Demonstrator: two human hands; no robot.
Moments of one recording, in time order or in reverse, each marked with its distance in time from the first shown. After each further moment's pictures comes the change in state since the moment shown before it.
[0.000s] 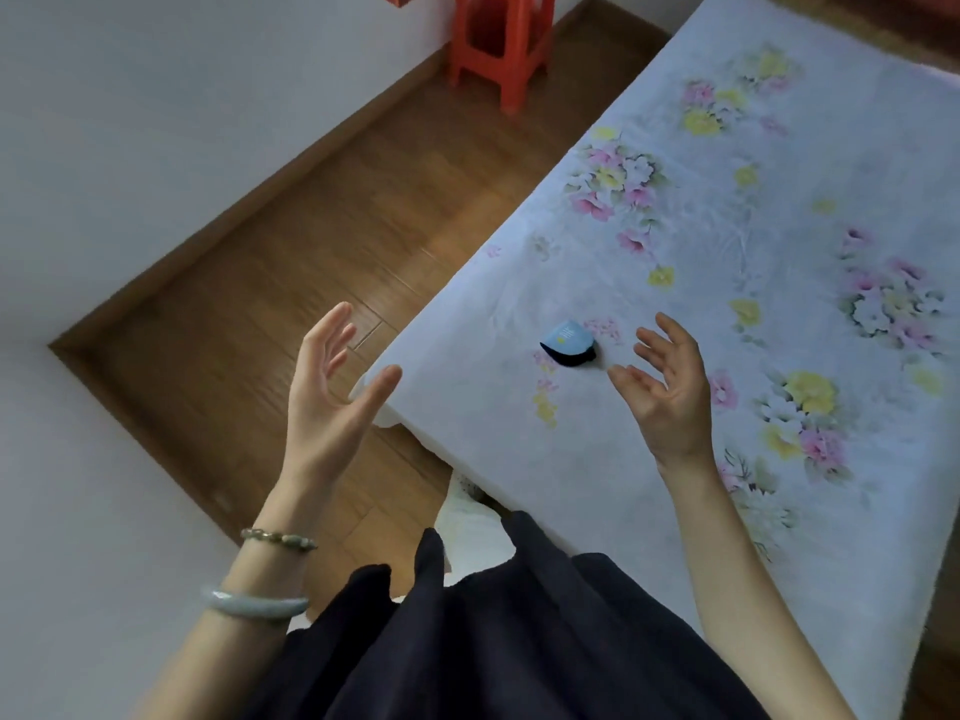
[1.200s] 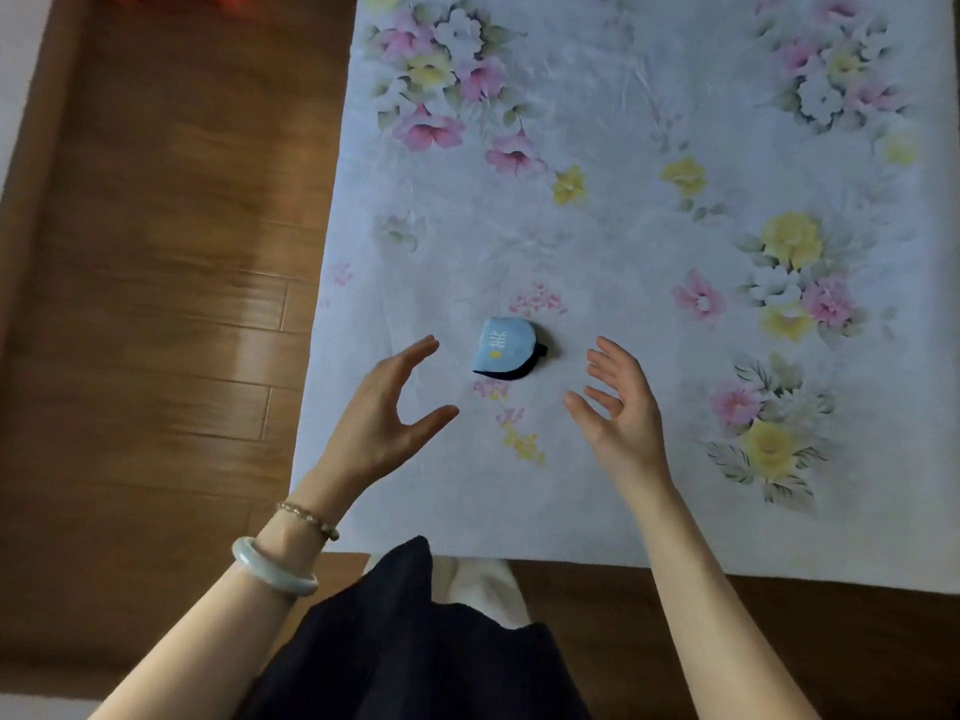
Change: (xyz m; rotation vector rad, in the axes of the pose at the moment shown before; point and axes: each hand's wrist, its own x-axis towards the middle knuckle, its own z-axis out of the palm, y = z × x) left_hand 0.246 -0.136 0.241 0.381 -1.020 0.199; right_hand 0.155 0.168 0.047 -0.024 0.345 0.388
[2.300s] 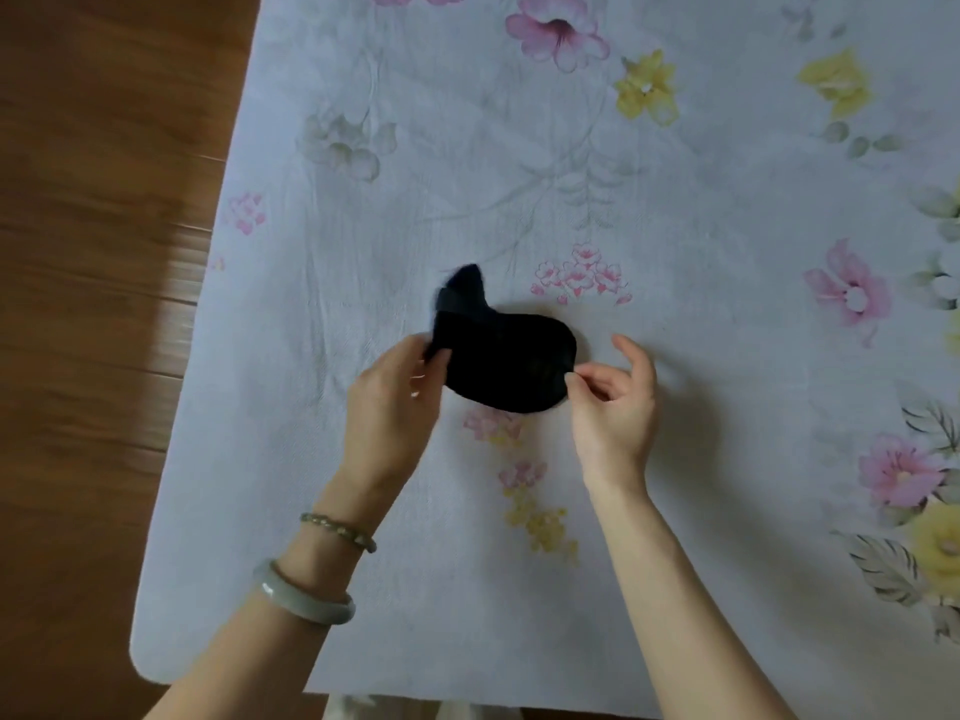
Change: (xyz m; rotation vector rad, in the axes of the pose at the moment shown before) left_hand 0.118 -0.139 0.166 -0.020 0.424 -0.085; right_hand 0.135 0.196 0.099 0.008 0.330 0.140
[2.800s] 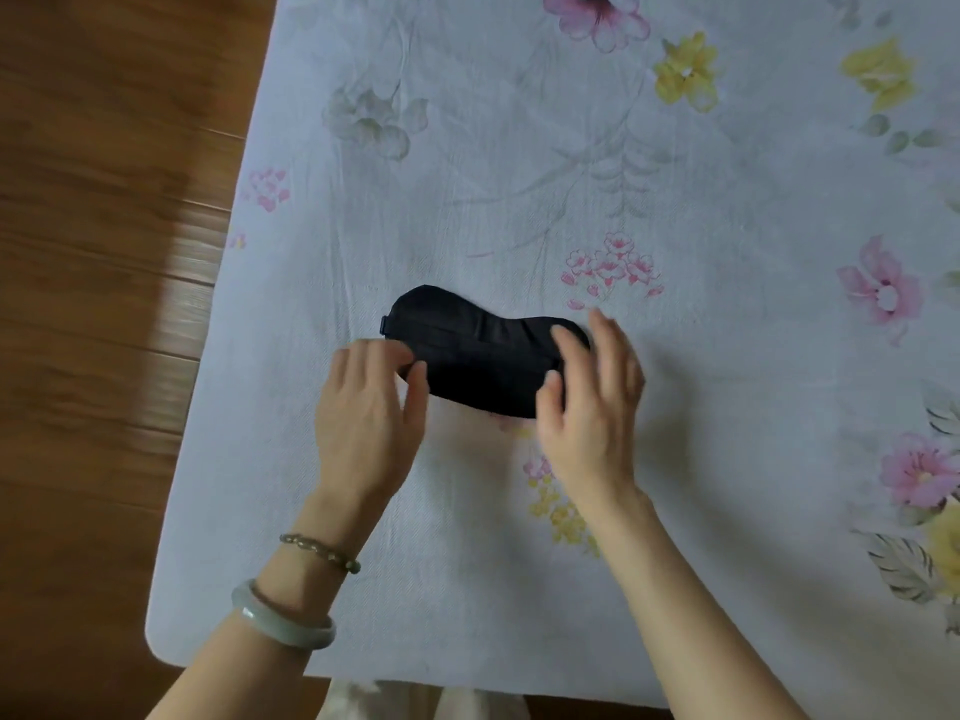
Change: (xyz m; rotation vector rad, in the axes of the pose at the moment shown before) left_hand -0.017 -0.026 -0.026 0.365 0.086 0.093; right_hand -0.027 -0.004 0.026 -0.622 -0.013 -0.766
